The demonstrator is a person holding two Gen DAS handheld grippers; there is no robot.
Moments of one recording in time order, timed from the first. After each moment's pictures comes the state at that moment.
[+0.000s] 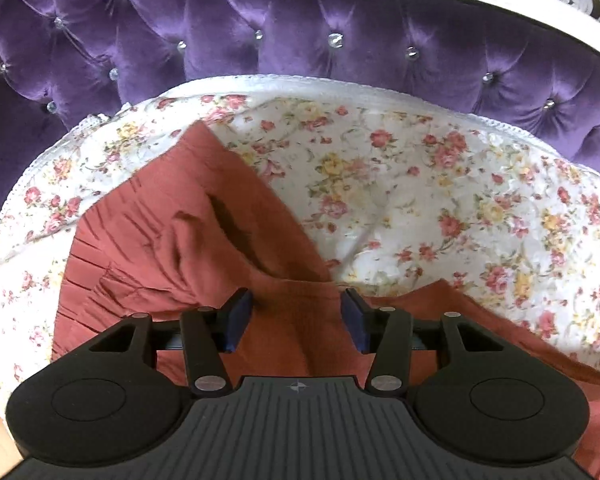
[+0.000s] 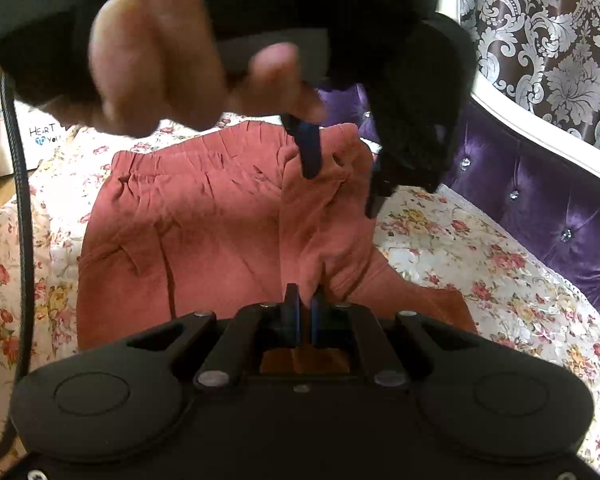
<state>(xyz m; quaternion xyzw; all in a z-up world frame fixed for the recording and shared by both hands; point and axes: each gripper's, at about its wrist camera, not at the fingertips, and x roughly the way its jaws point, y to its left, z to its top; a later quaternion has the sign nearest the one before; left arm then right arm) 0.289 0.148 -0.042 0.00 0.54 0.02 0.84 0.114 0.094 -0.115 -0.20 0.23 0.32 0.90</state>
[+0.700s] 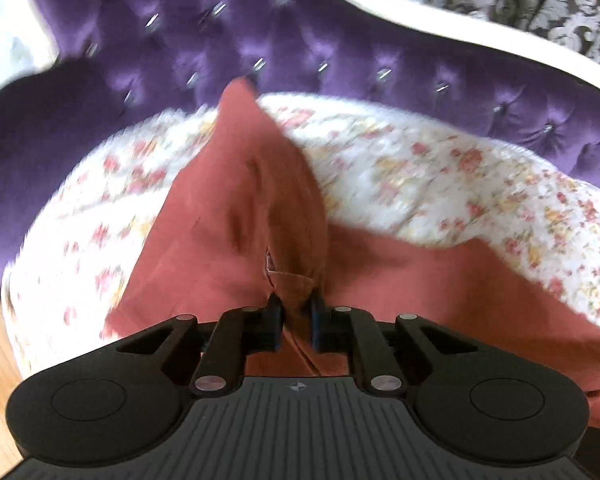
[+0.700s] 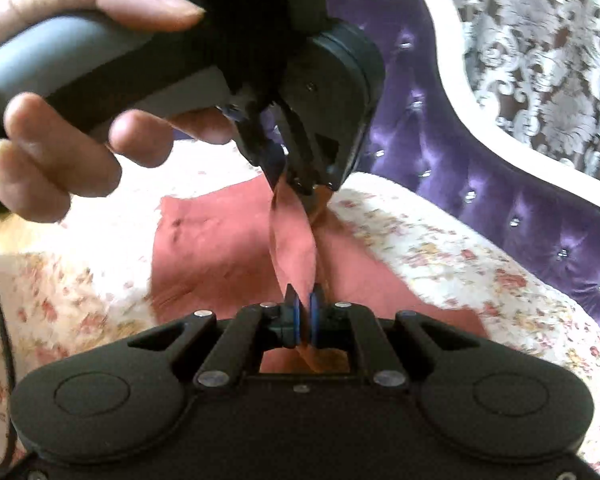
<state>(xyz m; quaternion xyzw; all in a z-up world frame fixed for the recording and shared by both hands) 0.182 0.210 -0.024 -0.02 0.47 0.06 0.88 0.054 0.123 -0.106 -0.19 0.20 0.33 0.90</state>
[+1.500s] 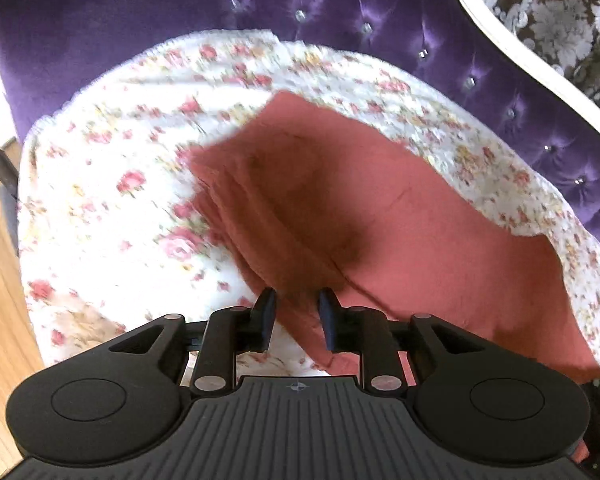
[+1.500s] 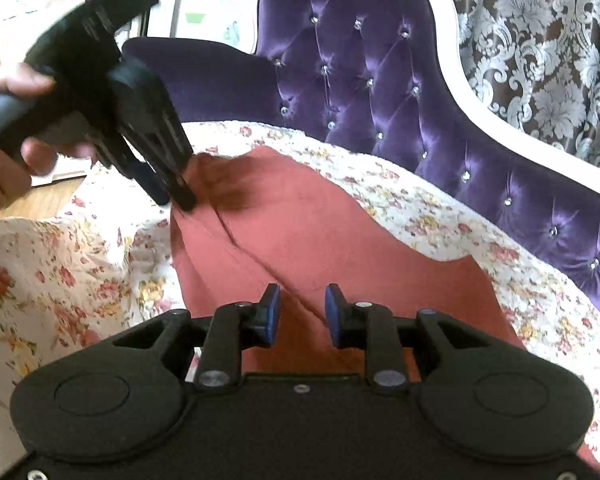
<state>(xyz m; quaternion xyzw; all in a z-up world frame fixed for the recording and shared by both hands) 0.118 0.306 -0.051 -0.16 0.47 0.10 0.86 0.031 0.095 -0.106 -0.18 0.21 0.31 0.91</state>
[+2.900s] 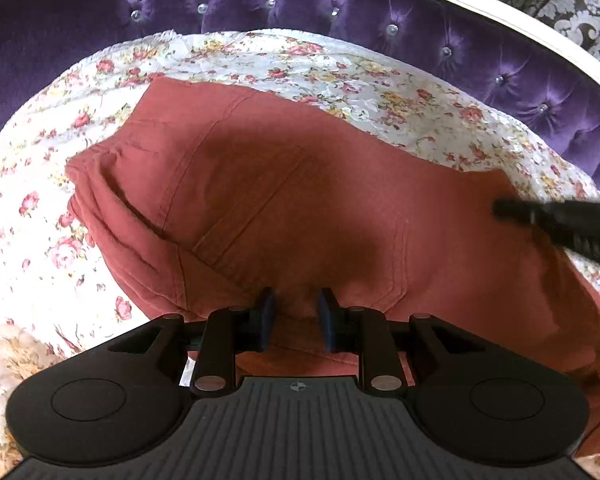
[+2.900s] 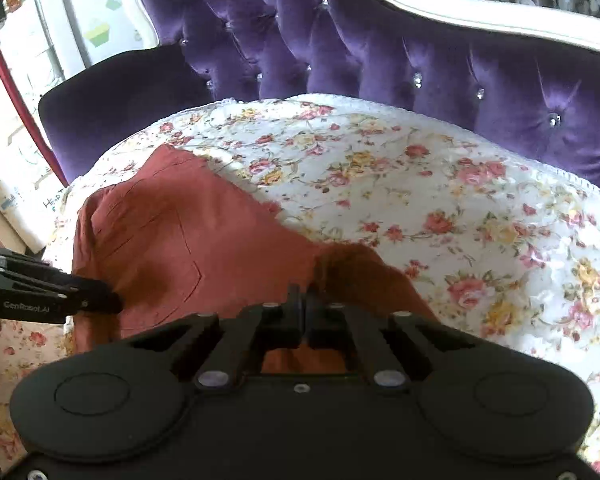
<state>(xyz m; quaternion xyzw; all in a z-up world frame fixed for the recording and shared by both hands) 0.132 0.226 -0.076 -0.08 0.48 0.03 0.87 0.193 0.022 -0.099 -0.07 0.32 0.30 0.89</state>
